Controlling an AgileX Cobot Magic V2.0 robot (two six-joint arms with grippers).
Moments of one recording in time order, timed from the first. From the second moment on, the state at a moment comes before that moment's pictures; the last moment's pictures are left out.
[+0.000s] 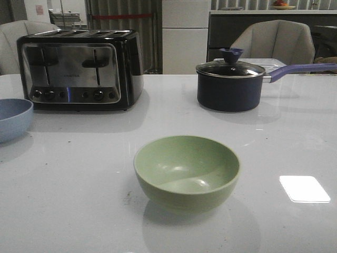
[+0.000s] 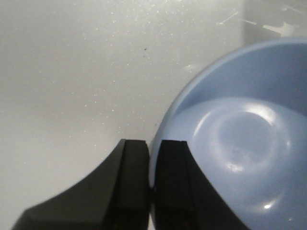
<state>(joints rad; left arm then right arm) 0.19 2.07 -1.59 -0.12 0.86 0.06 0.46 0.43 -0.65 0.17 0.95 -0.16</state>
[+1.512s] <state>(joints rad) -0.56 1.73 -1.48 -0.30 0.95 0.30 0.46 0.43 -0.65 0.17 0.95 -0.16</state>
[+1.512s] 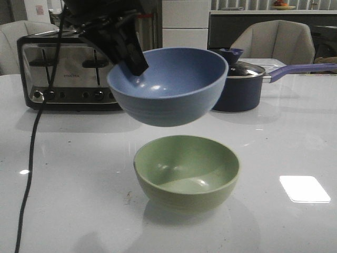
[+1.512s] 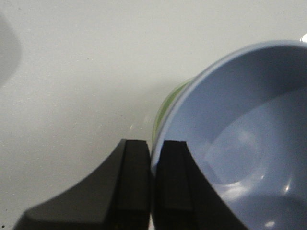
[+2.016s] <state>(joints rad) -0.57 1.91 -1.48 -0.38 0.92 0.30 0.46 0.43 -0.65 0.17 0.95 -0.16</state>
